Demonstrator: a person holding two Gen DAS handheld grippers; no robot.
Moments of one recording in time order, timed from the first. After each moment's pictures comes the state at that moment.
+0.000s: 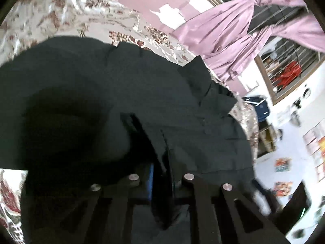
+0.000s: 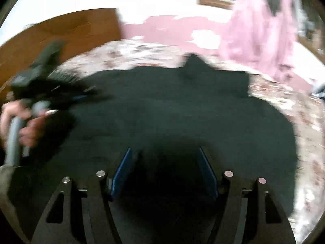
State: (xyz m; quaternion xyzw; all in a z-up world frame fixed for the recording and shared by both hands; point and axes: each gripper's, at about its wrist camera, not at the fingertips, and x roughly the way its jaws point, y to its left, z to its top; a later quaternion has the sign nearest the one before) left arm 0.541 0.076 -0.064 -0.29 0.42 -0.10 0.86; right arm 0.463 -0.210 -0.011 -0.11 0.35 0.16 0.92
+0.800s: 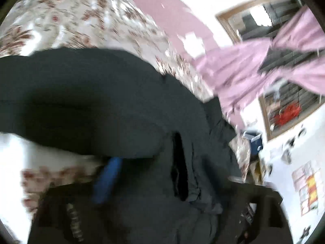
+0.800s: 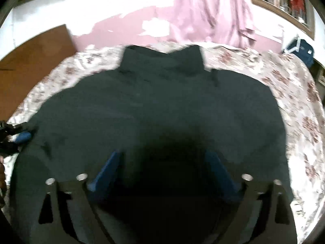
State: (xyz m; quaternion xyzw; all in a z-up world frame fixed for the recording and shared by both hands) left arm 0.466 0.193 -0.066 -0.42 0.35 -0.05 0.84; right arm 0.516 -0.246 -0.027 0.00 0.38 0.09 0.92
